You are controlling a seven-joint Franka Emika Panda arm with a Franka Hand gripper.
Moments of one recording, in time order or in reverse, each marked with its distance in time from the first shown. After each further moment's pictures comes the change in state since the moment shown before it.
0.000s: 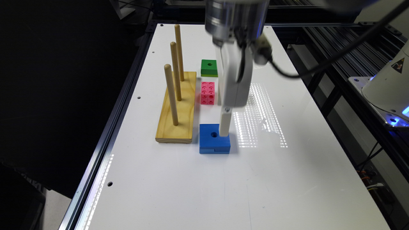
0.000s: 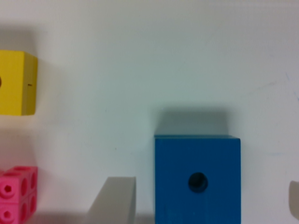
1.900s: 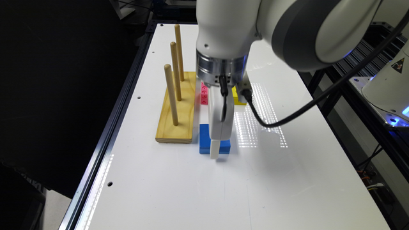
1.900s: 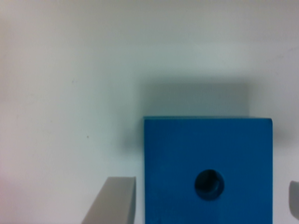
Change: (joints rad) arm 0.002 0.150 0.003 0.059 -0.003 0.098 0.000
